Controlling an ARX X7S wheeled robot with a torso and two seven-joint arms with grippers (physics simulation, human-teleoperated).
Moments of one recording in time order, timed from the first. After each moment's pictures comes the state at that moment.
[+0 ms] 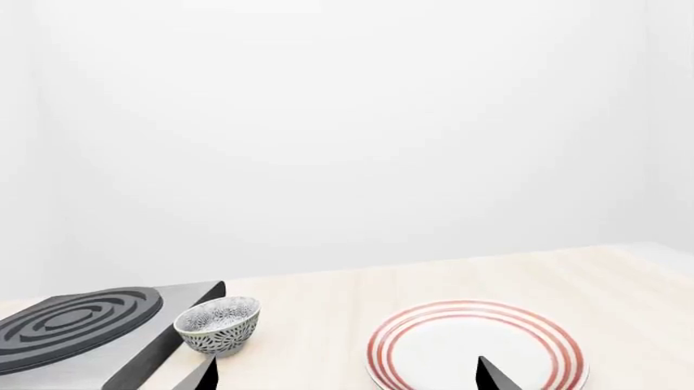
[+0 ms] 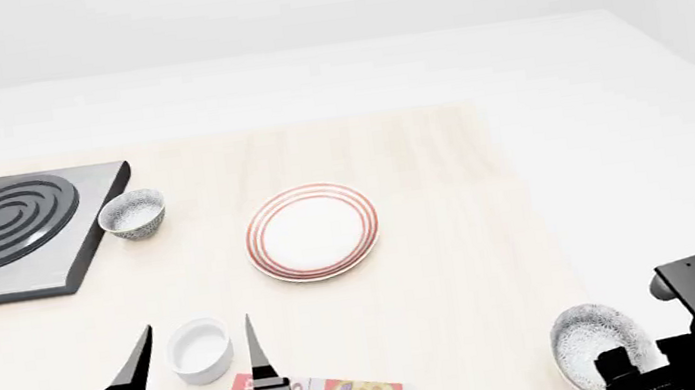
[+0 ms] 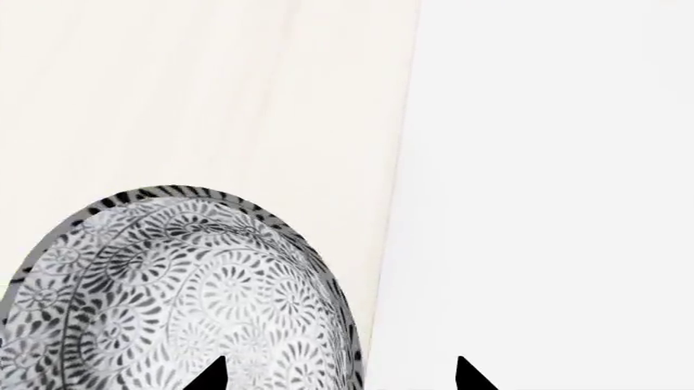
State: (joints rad) left arm 0.11 -0.26 0.26 0.27 -0.03 0.09 -0.37; right arm 0.36 0.92 -0.20 -0.07 0.96 1.14 0.00
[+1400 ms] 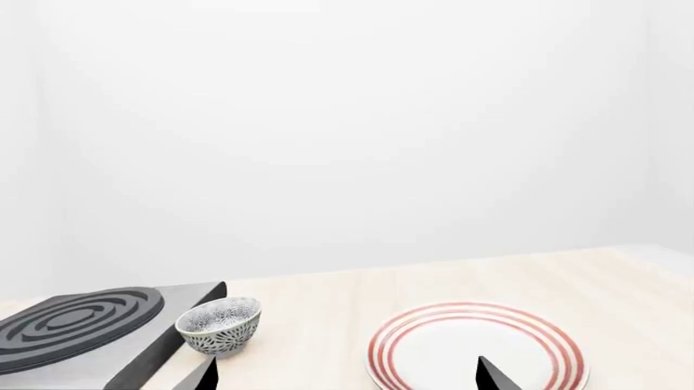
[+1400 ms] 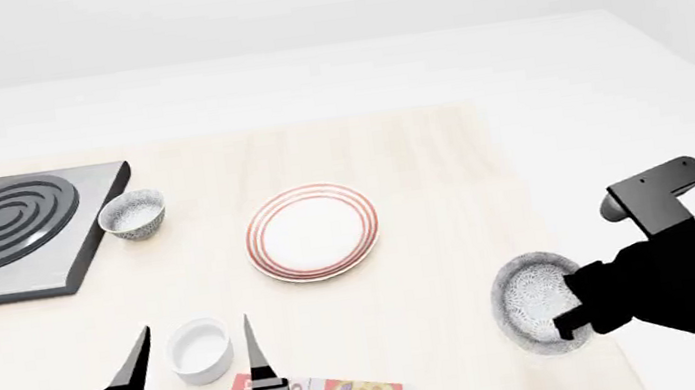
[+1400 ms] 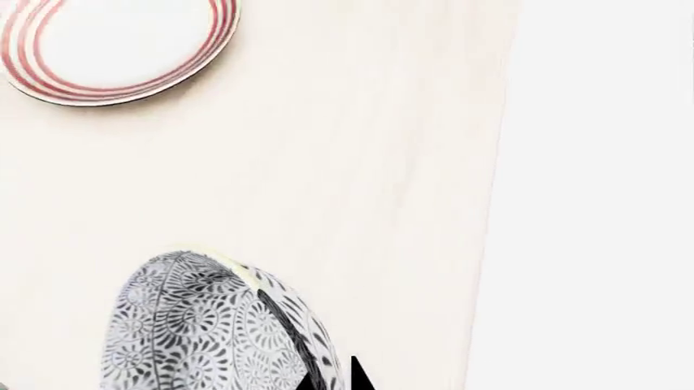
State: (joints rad) left arm 0.11 -0.29 0.28 0.28 -0.05 0.09 -0.40; right arm 0.67 0.84 -0.20 -0.21 1.14 1.36 0.16
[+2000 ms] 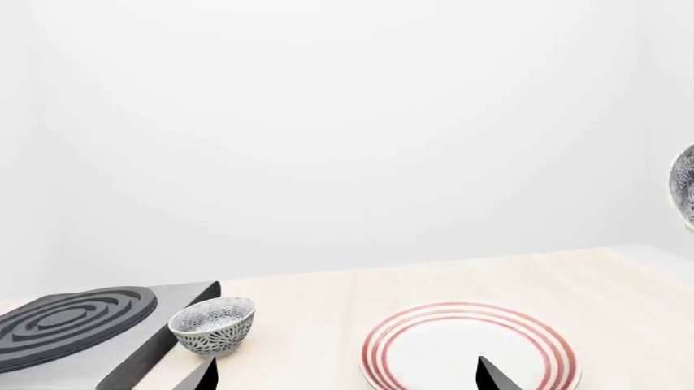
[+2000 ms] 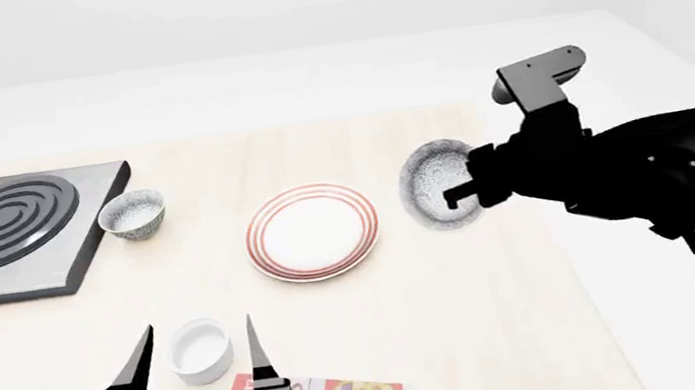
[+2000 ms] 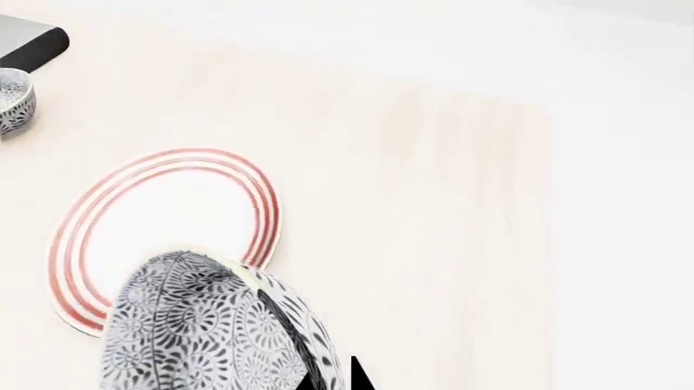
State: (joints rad) left arm 0.11 -0.30 0.29 0.28 -0.06 0.09 -0.40; right arm 1.16 0.48 -0.51 0.29 0.84 1.16 0.04
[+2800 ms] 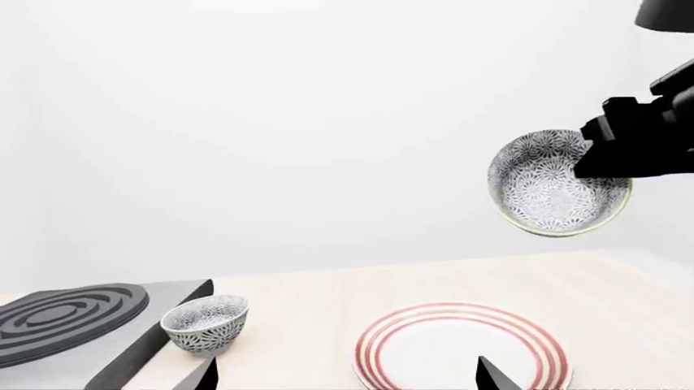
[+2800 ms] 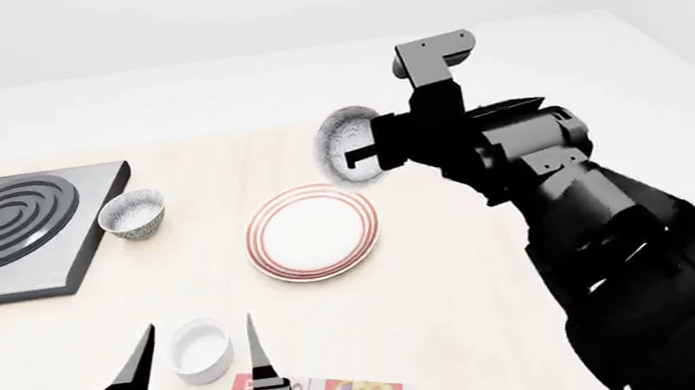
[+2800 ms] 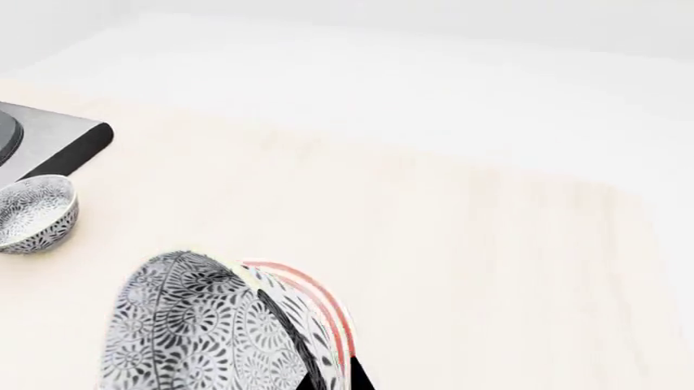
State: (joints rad) left arm 0.10 -0.31 0.30 0.28 -0.09 0.10 -0.40; right arm 1.47 0.02 -0.97 1.26 0.96 0.50 -0.12
